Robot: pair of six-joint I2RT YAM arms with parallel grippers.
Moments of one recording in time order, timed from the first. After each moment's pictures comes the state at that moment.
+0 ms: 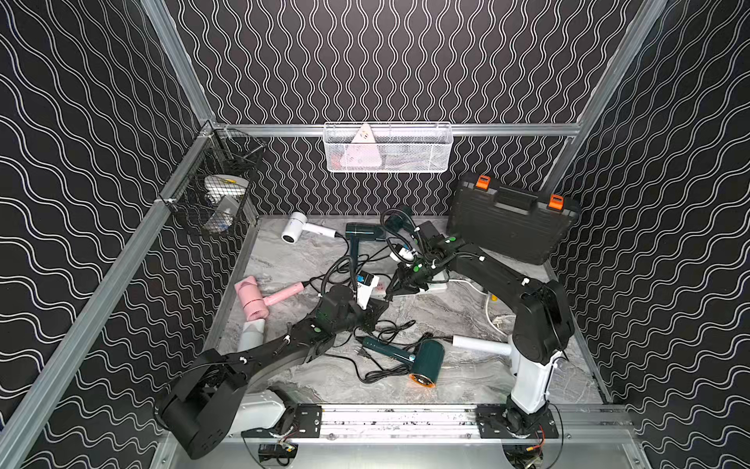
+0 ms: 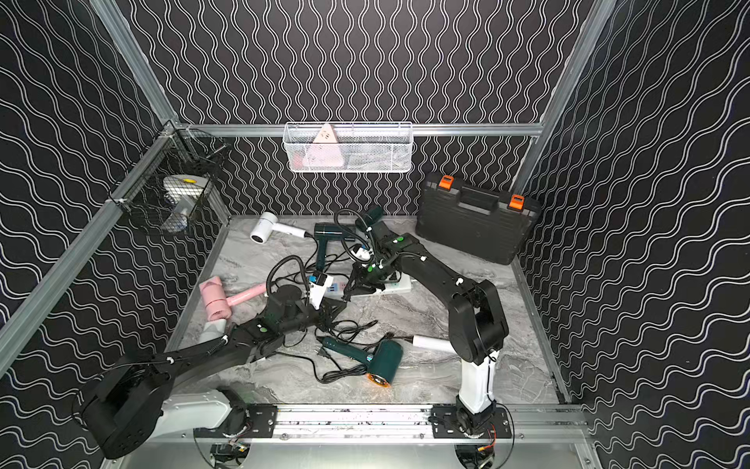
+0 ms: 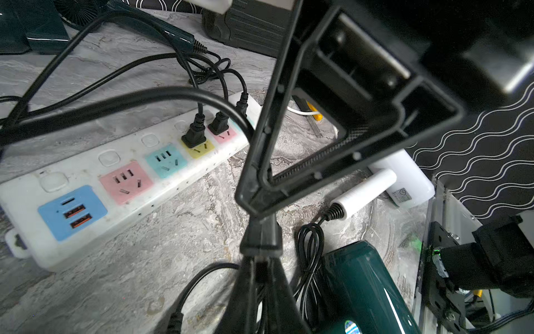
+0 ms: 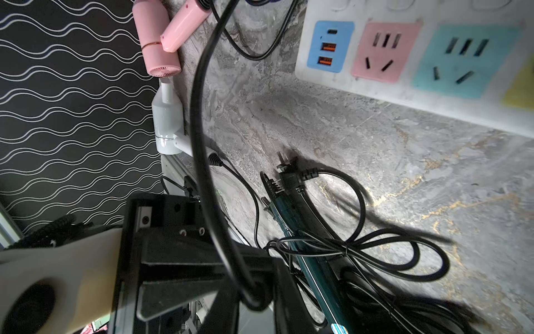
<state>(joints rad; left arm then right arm) -0.58 1.26 0.53 0.30 0.29 -0.33 0.59 1.90 1.62 -0.92 -0.69 0.43</state>
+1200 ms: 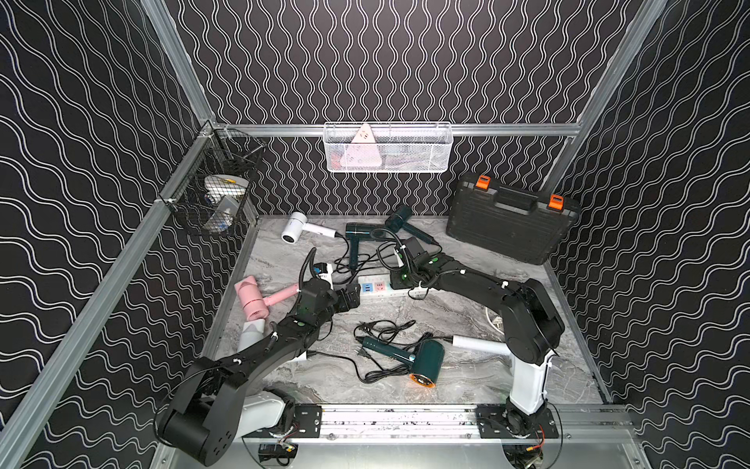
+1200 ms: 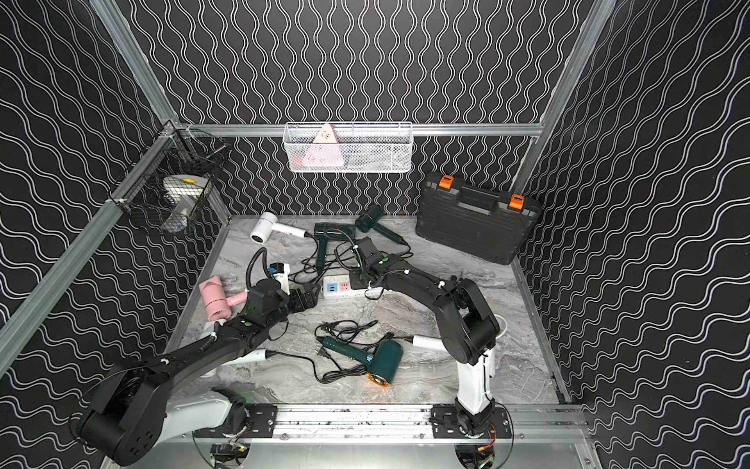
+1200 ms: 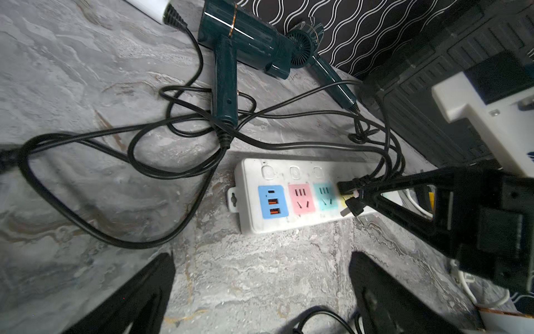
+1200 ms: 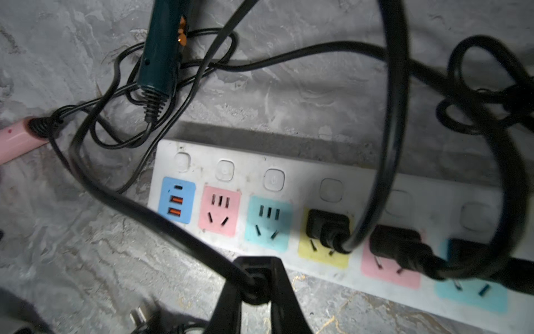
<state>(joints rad) -0.34 1.21 0.48 0.24 0.00 -0.58 0.69 1.94 1.45 -0.47 0.07 0.45</state>
